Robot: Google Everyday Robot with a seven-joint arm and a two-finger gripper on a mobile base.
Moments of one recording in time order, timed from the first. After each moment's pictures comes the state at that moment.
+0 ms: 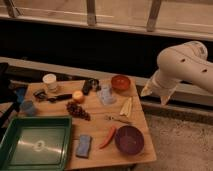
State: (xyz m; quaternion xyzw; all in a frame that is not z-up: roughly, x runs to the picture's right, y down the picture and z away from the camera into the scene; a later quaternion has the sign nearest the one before) arm 0.222 0.037 0.619 -0.13 0.19 0.83 0.50
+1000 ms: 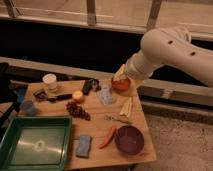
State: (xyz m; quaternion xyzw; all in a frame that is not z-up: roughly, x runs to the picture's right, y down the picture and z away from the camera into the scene) arm 0.076 -0.047 0.595 -0.22 0.03 0.79 0.57
